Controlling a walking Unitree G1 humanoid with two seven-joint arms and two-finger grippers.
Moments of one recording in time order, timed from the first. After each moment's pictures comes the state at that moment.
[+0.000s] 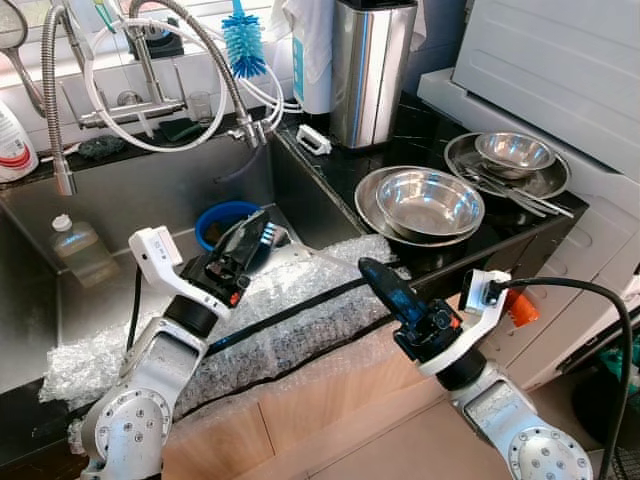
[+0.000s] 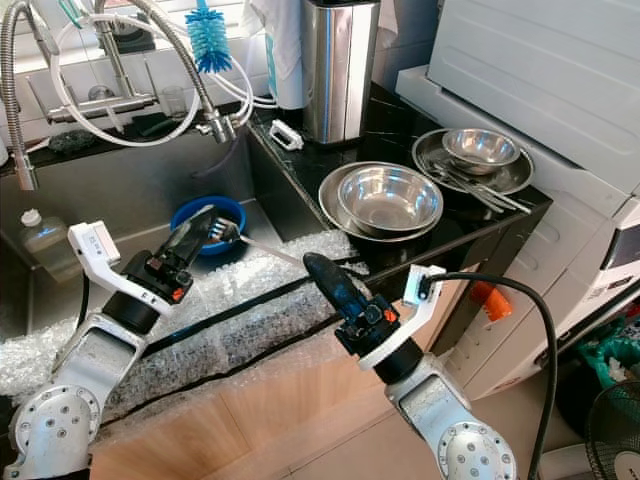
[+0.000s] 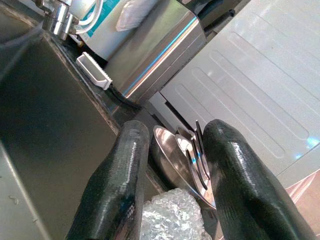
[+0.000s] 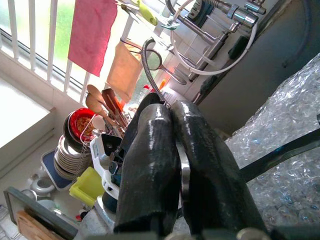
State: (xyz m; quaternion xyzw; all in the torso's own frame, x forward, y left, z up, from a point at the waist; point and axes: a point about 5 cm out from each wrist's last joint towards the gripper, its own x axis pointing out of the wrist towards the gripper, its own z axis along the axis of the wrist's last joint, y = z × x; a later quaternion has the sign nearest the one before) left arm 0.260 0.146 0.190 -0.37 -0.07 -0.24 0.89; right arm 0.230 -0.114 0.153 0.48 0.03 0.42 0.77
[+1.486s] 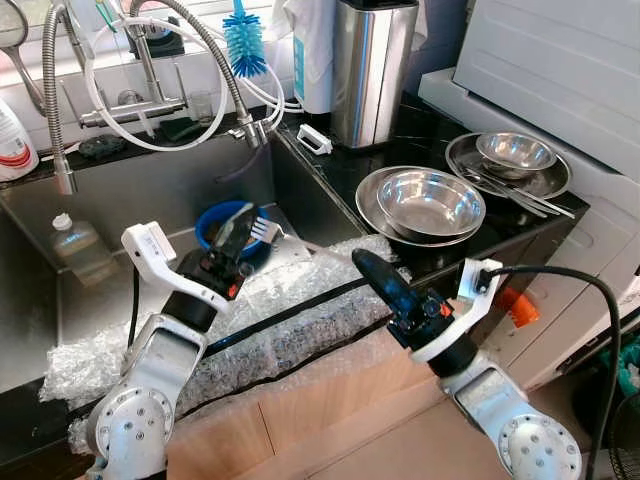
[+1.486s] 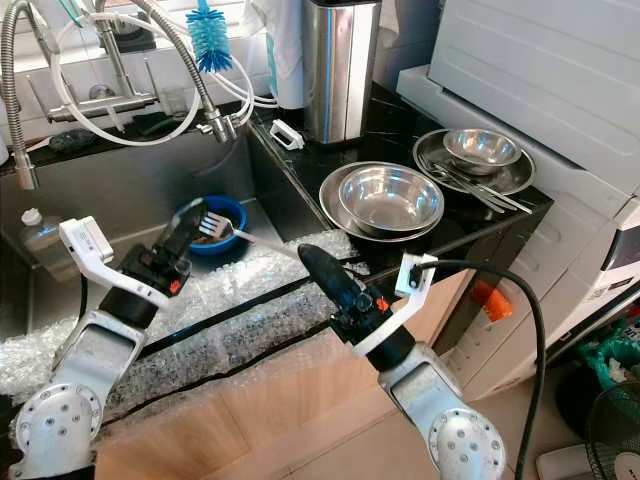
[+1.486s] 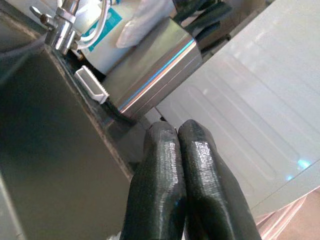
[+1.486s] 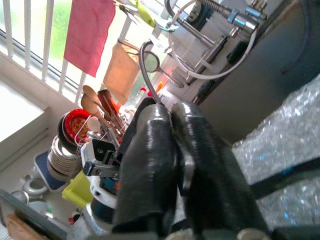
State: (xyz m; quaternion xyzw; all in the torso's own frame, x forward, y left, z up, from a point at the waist) left arm 0.261 0.148 0.199 -0.41 -0.10 -0.23 0.88; right arm 0.241 -0.108 0.160 0.47 0.02 0.41 0.78
